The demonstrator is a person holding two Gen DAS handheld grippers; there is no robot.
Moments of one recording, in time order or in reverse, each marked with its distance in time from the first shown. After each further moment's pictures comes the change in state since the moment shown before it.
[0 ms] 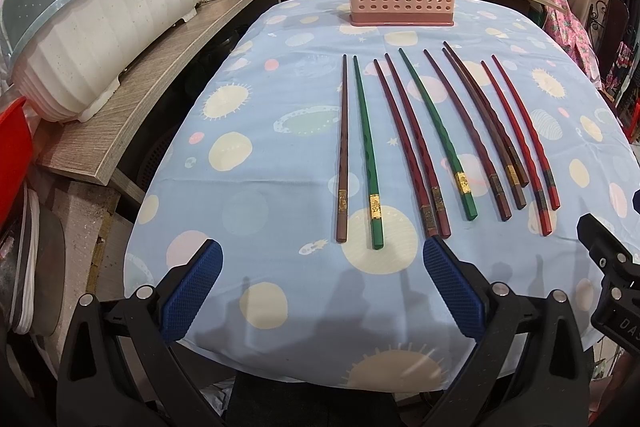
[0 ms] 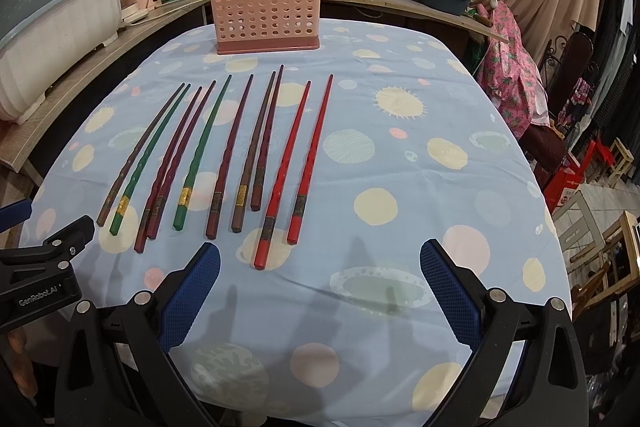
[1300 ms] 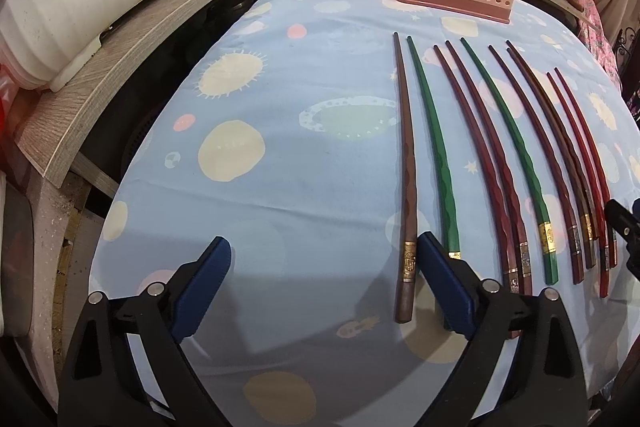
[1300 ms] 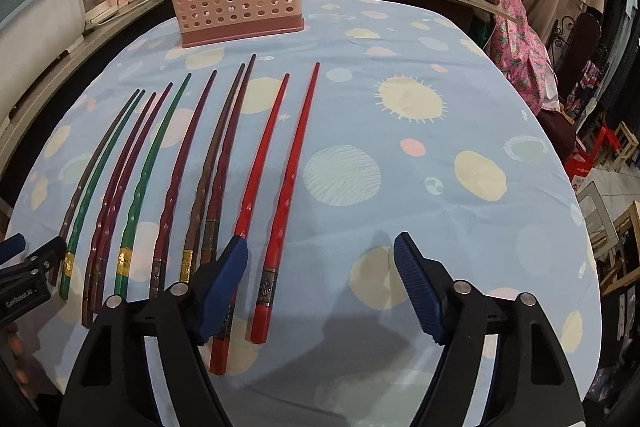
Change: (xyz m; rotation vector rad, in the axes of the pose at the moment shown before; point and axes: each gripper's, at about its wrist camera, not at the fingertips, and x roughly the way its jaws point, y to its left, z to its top) left arm 0.076 0.033 0.023 -0.111 0.082 -0.018; right arm 0.080 -0.012 0.037 0.046 0.079 0.006
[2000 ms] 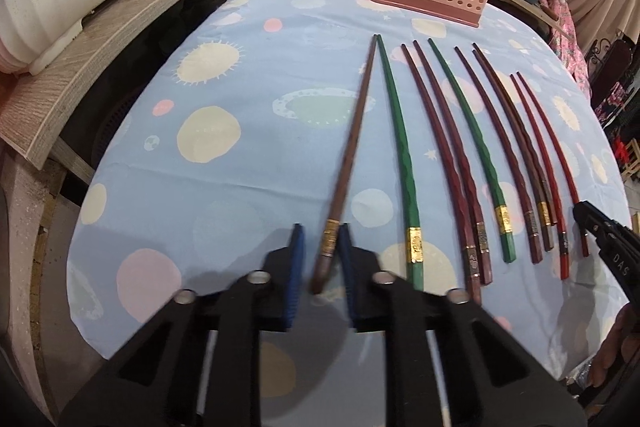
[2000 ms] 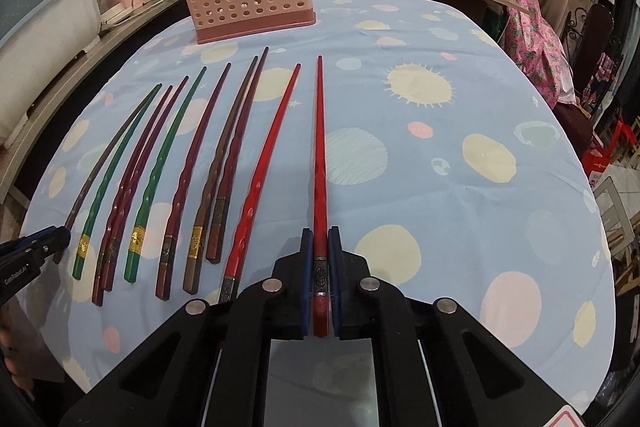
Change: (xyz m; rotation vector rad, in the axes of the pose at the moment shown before) left arm -0.014 0.006 -0.006 -0.024 0.030 -0.159; right arm -0.008 -0.010 -0.012 0.009 0.000 0.085
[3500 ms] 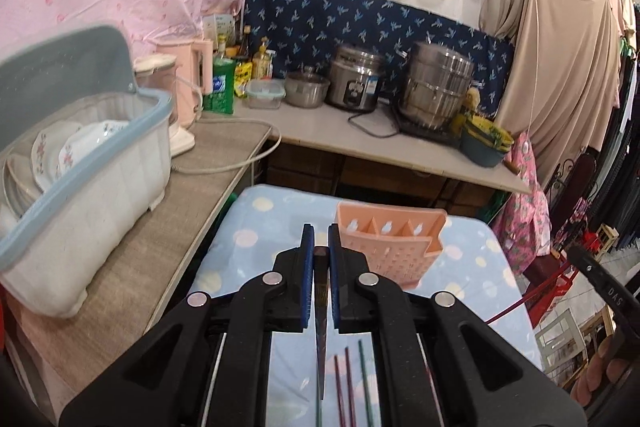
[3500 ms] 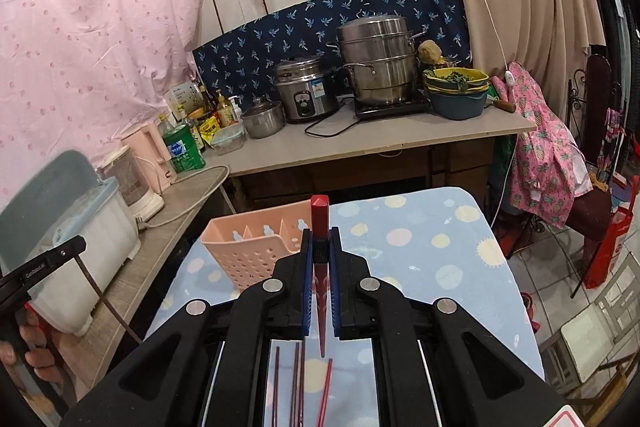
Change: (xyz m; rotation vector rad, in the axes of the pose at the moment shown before) left arm -0.145 -0.025 0.242 -0.026 -0.496 -0.107; right arm -0.120 -0.034 0.235 0.136 -0.438 0.155
